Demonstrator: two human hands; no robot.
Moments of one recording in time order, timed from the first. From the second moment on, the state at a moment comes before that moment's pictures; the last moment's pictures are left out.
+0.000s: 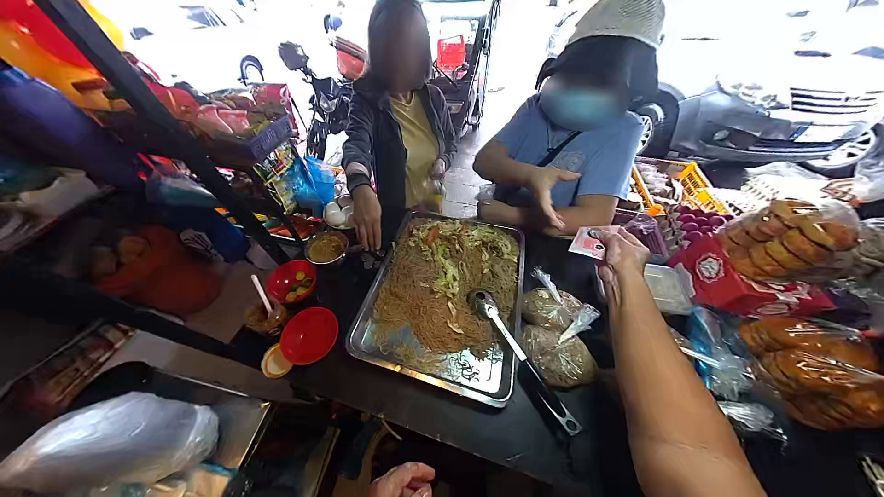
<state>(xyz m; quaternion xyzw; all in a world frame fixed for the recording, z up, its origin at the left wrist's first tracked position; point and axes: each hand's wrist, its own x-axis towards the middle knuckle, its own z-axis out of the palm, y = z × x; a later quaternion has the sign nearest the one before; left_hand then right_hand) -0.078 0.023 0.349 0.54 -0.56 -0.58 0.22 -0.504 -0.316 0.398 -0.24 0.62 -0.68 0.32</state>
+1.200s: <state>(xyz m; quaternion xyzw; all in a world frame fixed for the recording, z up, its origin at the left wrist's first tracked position) 0.192 -0.026 0.437 0.60 -0.42 0.03 0.67 -0.236 -0.289 0.473 -0.75 0.43 -0.32 0.38</state>
